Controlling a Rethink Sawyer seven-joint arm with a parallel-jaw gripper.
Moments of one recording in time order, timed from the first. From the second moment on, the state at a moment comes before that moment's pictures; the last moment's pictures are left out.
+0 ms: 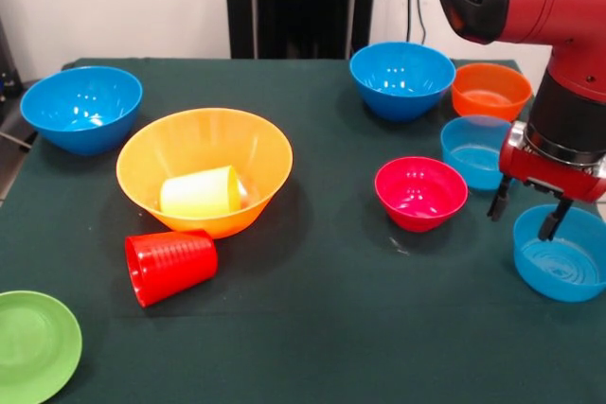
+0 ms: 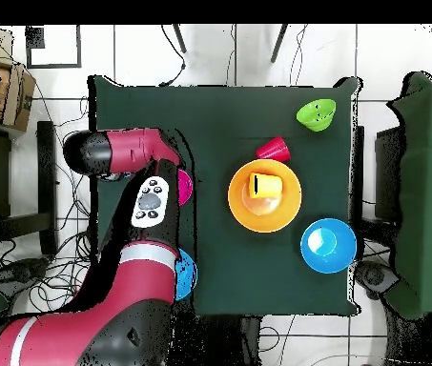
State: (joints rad) arm 0.19 -0.25 -0.17 1.10 0.12 0.72 2.33
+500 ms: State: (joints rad) arm 0.16 -0.29 -0.16 1.11 0.06 0.72 2.33
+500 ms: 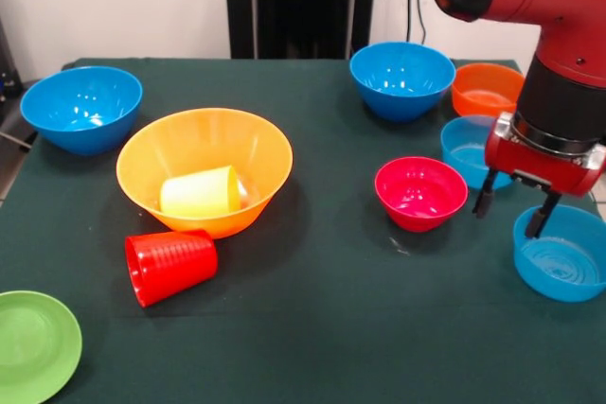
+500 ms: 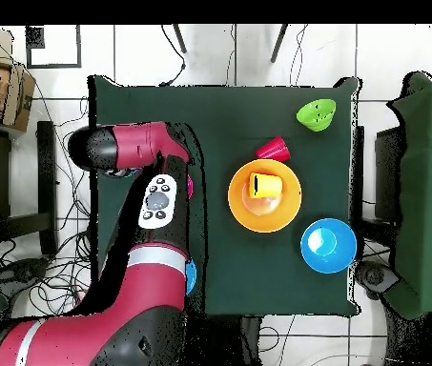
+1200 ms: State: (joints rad) arm 0.18 -0.22 -0.17 1.10 -0.03 0.72 2.33
